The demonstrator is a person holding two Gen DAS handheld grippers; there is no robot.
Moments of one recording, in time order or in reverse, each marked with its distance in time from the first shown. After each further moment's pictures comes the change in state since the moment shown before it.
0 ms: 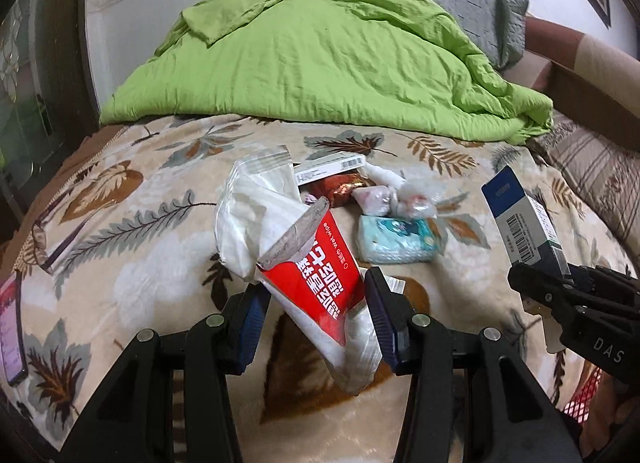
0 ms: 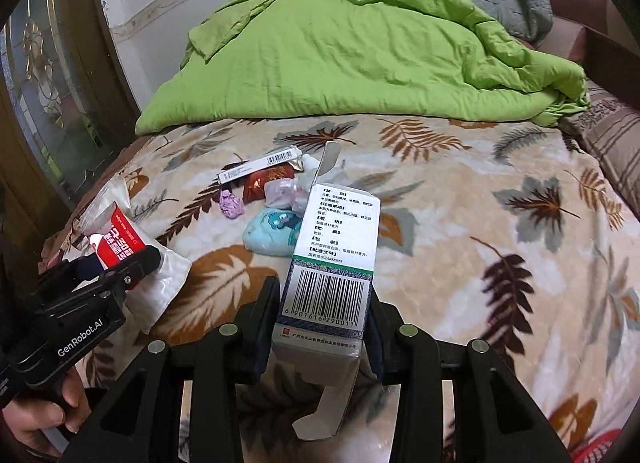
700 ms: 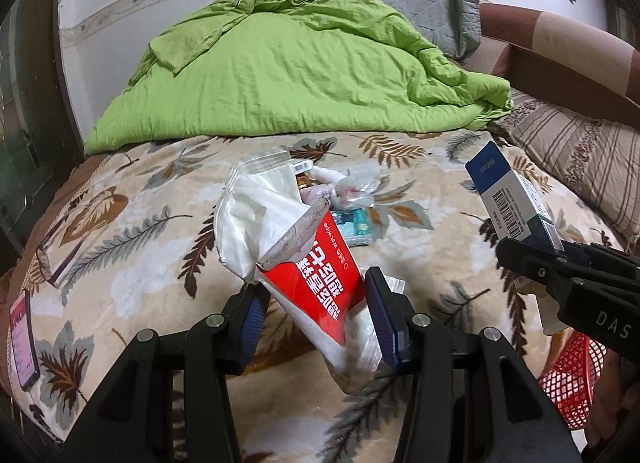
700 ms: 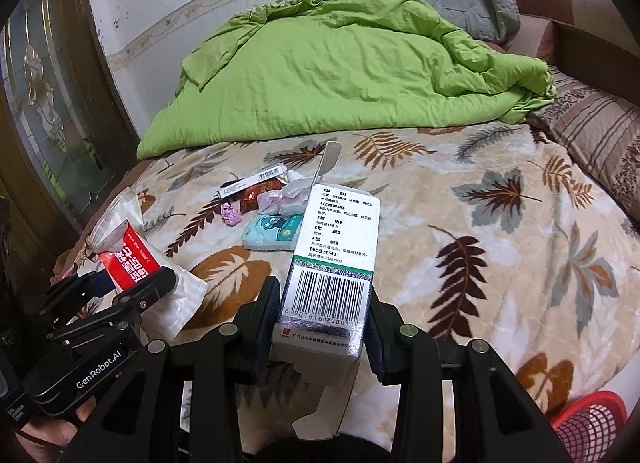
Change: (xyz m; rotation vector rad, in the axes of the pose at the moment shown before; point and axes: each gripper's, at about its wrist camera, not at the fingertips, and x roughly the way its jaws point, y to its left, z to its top) left arm -0.048 -0.050 -0.010 0.106 -0.030 -0.047; right arm -0.066 -0.015 -0.020 0.063 -0.067 -0.013
